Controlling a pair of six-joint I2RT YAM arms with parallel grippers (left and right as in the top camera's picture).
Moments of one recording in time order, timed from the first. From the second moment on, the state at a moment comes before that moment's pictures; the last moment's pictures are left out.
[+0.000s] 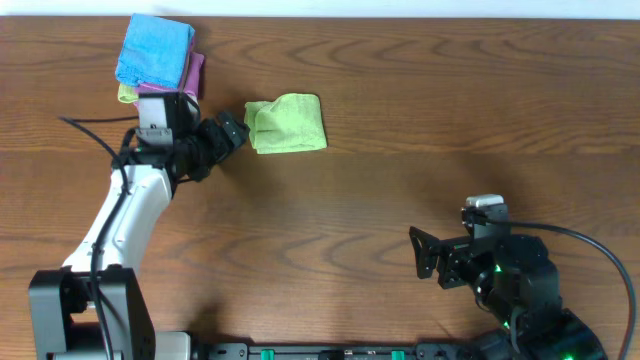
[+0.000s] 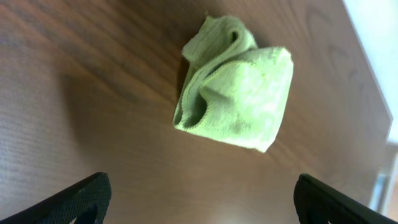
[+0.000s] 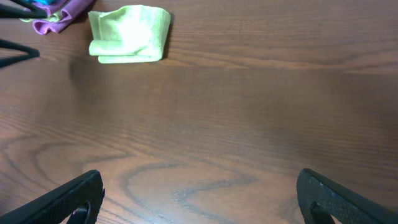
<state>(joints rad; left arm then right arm) 0.01 1.57 0.96 -0.35 0.44 -0.69 0.40 0.51 0.65 -0.78 -0.01 0.31</state>
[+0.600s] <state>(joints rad) -0.11 1.76 0.87 -0.03 0.47 -0.90 0.40 0.51 0.65 -0.78 -0.01 0.31</state>
